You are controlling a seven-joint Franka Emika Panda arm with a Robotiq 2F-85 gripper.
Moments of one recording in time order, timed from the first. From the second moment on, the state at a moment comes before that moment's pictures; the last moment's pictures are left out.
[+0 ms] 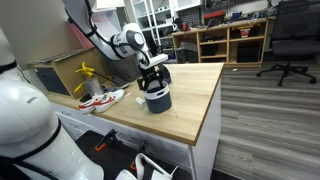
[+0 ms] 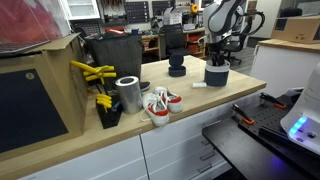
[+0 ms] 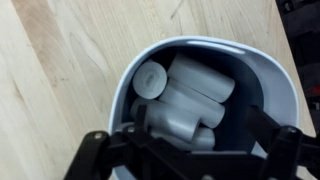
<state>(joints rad) -0.03 0.14 0.01 -2.44 -0.36 2.47 -0.94</state>
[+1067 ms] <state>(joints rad) -0.03 0.14 0.01 -2.46 -0.38 2.46 -1.41</state>
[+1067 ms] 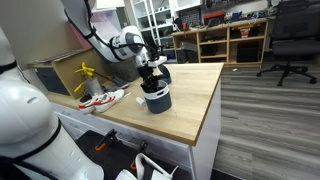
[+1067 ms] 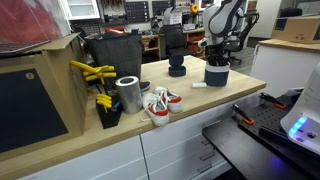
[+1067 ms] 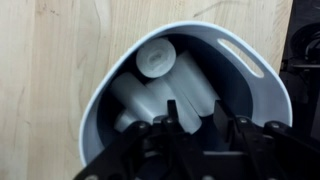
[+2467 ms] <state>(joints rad) -0.04 0.22 -0.02 -2.46 -0.29 2.62 -0.84</state>
